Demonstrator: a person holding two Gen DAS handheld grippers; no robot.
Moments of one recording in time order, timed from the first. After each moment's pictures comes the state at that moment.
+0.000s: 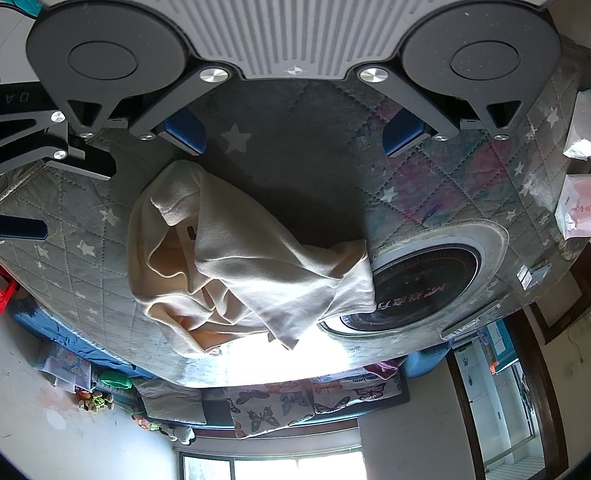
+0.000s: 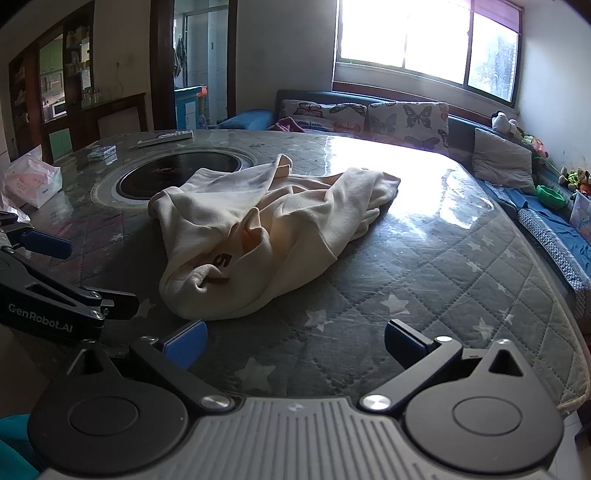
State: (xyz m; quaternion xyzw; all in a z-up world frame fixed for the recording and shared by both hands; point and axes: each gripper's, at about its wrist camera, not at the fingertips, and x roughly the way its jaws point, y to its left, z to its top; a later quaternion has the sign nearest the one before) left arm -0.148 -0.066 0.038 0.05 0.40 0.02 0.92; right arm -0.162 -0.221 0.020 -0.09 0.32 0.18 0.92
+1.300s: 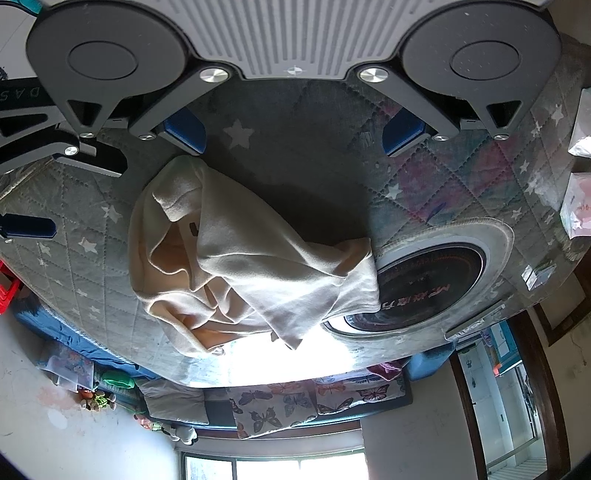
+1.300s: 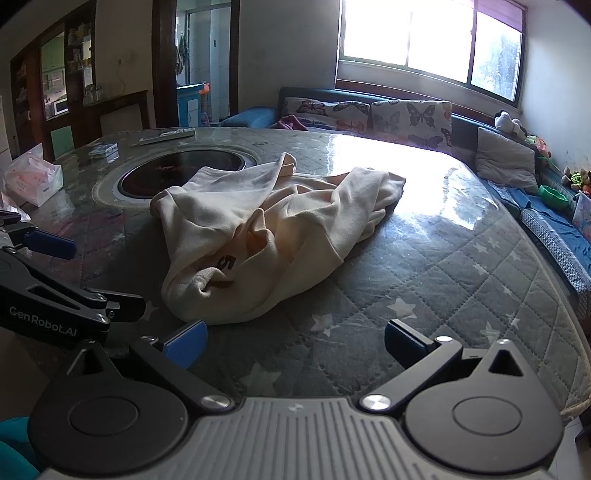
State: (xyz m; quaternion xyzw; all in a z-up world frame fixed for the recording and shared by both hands) left arm -0.144 -0.066 0.039 0.04 0.40 0.02 0.91; right arm -0.157 -0.218 0.021 -0.09 0.33 0.19 0.92
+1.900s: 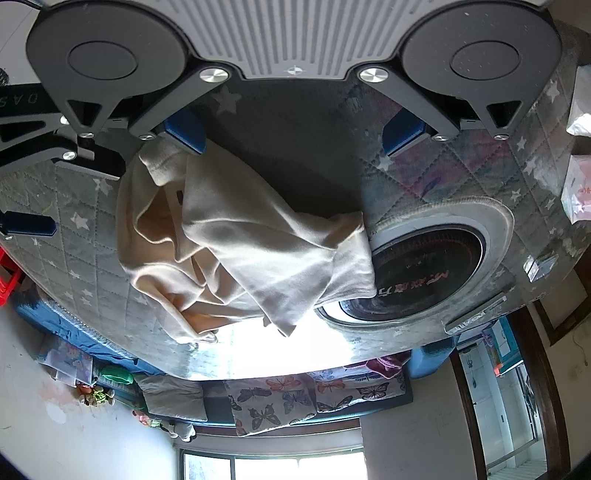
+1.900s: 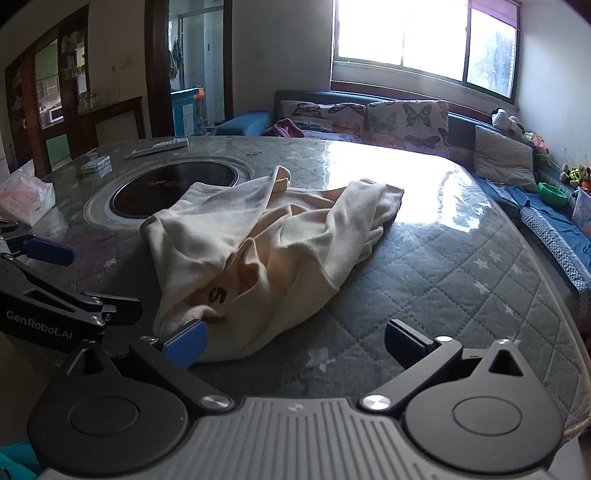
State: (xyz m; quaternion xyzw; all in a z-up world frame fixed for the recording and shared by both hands) left arm -0.122 -0.055 0.053 0.04 0.40 0.01 0.92; right arm -0.133 -0.213 0.034 -0.08 0.33 0.18 0.92
